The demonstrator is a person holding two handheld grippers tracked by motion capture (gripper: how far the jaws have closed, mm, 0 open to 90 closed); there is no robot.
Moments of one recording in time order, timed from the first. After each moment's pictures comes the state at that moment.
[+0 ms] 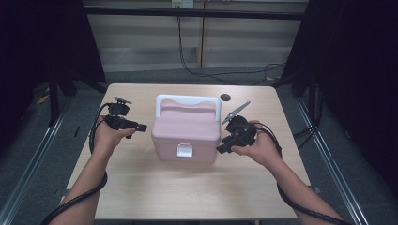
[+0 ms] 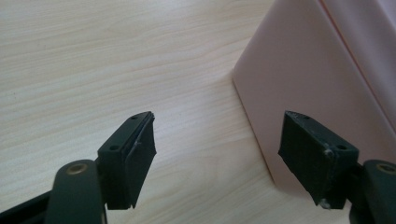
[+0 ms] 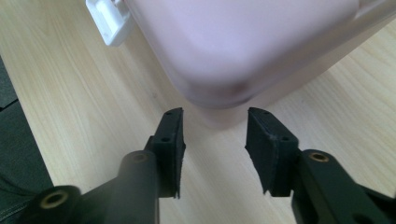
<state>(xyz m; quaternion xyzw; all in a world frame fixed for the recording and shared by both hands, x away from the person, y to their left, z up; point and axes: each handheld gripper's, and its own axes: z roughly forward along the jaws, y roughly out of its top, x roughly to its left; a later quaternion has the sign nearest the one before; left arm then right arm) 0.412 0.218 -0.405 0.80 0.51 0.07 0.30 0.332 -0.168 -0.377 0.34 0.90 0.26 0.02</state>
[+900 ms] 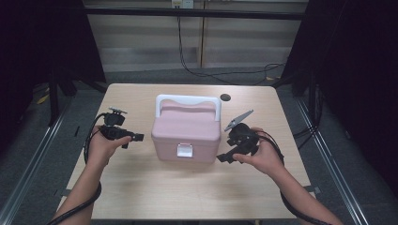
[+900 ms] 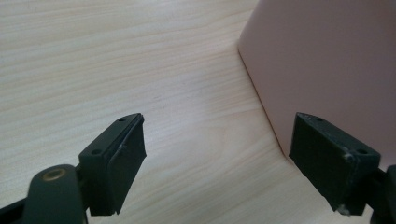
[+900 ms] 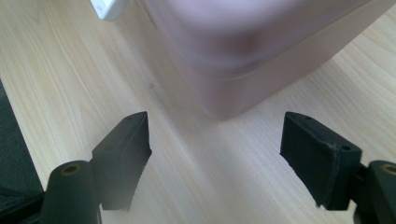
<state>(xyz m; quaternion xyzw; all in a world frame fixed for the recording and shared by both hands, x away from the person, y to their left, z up) 0.392 0.233 -0.426 0.80 0.51 0.06 0.31 0.318 -0.176 -0.394 0.34 0.90 0.27 0.03</state>
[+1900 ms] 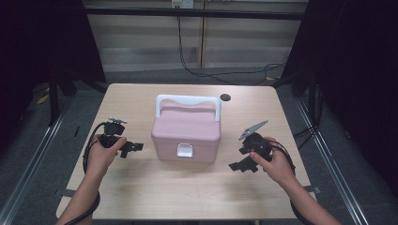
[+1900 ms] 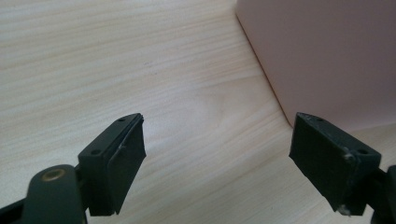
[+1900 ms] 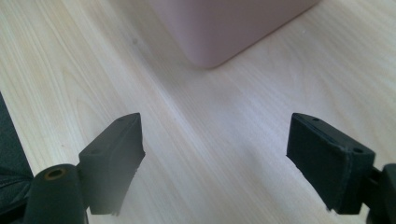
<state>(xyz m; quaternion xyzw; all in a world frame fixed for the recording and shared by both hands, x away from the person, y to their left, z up) 0.374 0.238 -0.447 0.81 0.50 0.06 0.30 0.304 -0.218 -0.427 0.36 0.89 0.27 0.01</state>
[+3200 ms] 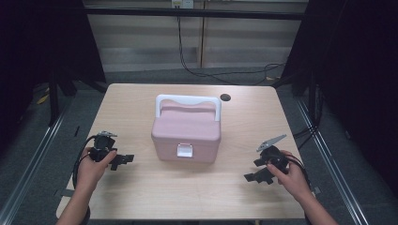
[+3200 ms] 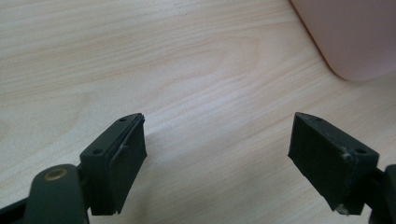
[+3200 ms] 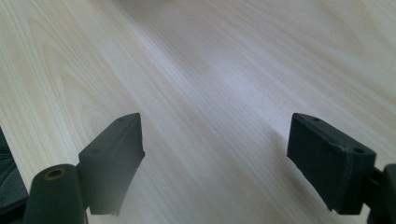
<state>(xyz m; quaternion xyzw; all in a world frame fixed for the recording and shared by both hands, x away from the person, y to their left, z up) 0.347 0.270 -0.474 0.81 0.50 0.08 0.30 0.279 -0.272 -0.465 0.40 0.87 0.28 -0.01</state>
